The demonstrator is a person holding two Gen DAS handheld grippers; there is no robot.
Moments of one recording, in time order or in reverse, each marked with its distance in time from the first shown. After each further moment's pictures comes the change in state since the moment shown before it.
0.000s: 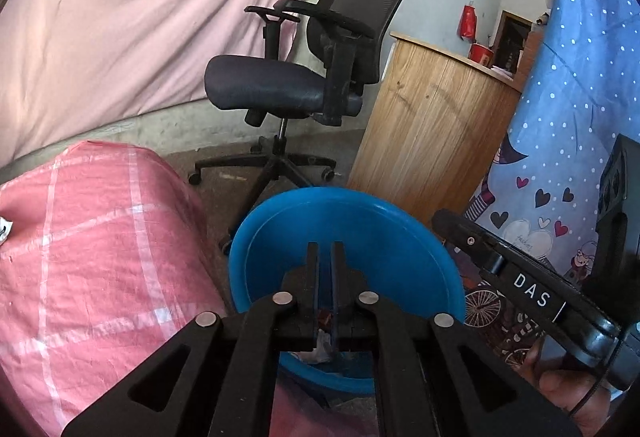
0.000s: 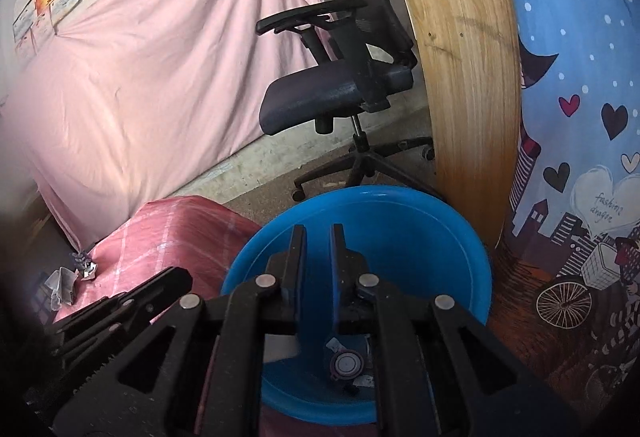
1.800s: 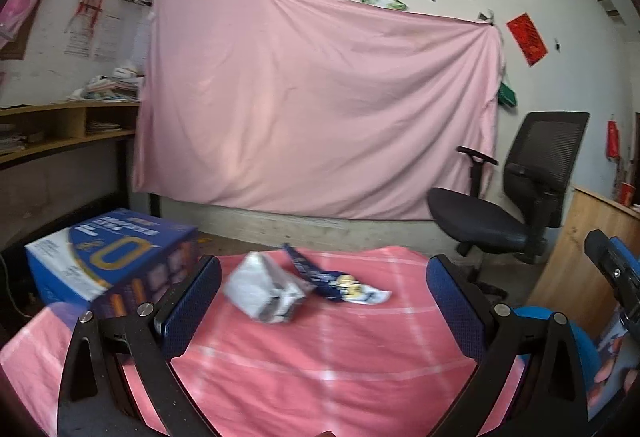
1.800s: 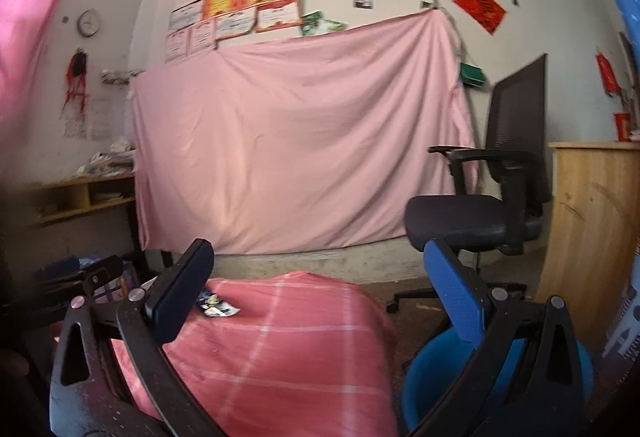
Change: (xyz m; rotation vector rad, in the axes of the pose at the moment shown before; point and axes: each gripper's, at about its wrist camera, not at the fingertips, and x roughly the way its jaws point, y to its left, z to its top) left arm -0.218 0.165 -0.077 -0.219 -0.484 0.638; right arm -0.050 0.183 -0.025 -0.390 -0.411 0.347
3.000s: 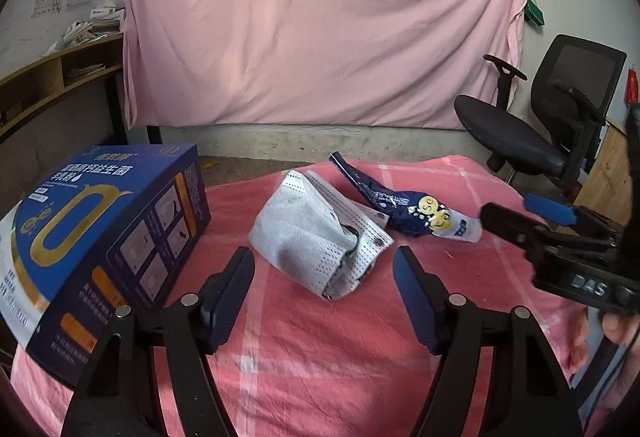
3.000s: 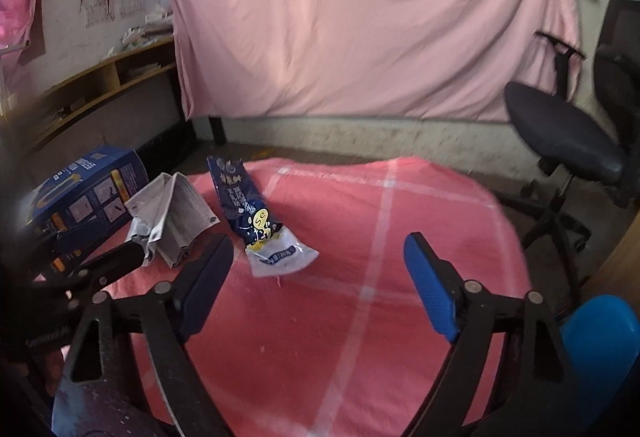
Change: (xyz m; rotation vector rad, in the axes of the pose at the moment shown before) left arm 0.105 0.048 -0.019 0.057 0.370 0.012; right arm 0.185 0.065 -0.065 -0.064 0.577 0.239
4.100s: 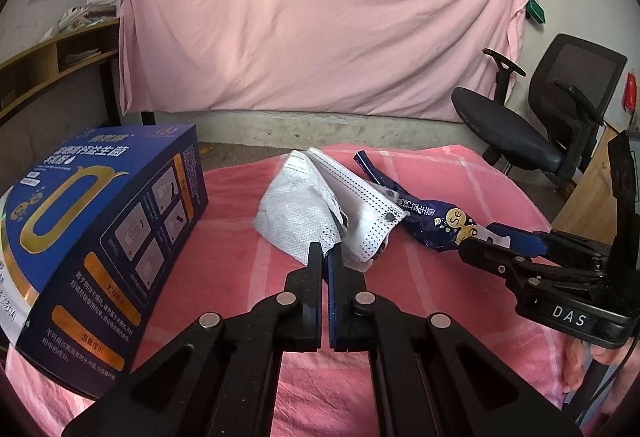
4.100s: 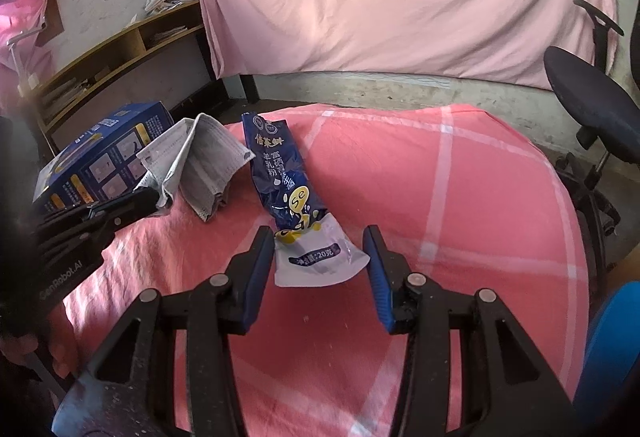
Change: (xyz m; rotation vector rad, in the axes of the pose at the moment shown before) left arm -0.002 0.013 0.004 -0.009 0.045 -0.042; right arm 0.011 0.009 -0.018 -0.013 0.137 0.118
